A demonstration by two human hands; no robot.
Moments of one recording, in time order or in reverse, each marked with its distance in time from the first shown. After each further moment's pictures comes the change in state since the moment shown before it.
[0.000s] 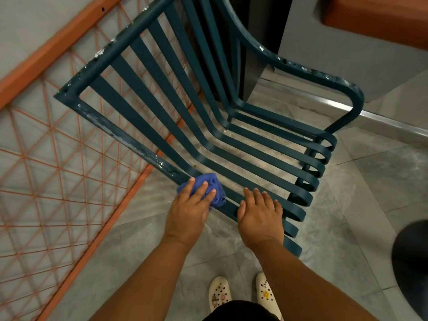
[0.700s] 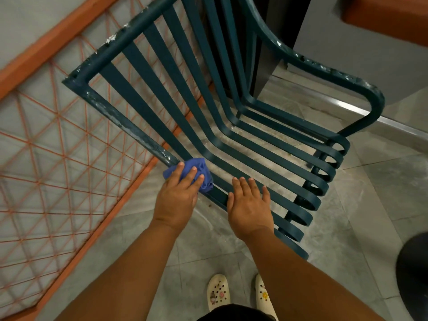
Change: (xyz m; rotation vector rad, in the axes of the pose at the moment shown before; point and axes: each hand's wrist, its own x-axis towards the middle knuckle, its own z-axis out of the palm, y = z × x) left_hand 0.013 -0.055 0.010 0.074 0.071 0.039; right_hand 0.026 -0.035 0.002 -0.083 -0.037 -0.184
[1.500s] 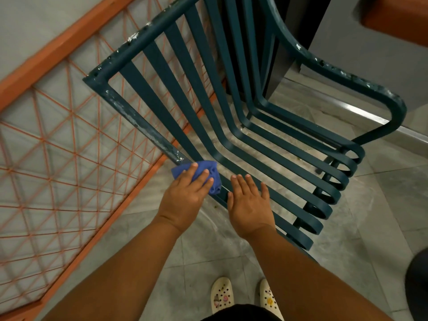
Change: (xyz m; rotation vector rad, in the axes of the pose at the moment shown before) left_hand 0.007 -0.020 -0.010 0.052 -0.042 0.104; right_hand 0.022 -0.026 -0.003 -0.059 -0.009 -0.103
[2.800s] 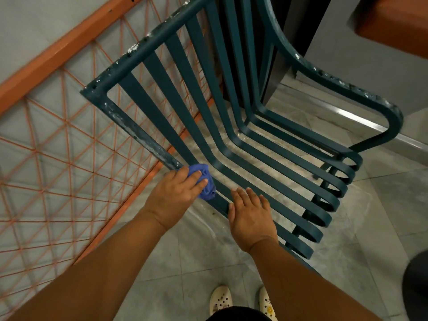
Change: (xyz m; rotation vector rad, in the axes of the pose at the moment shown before) left_hand 0.027 -0.036 -0.040 0.090 -0.098 0.136; right_hand 0.004 -0.002 -0.001 0.019 -0.022 0.029
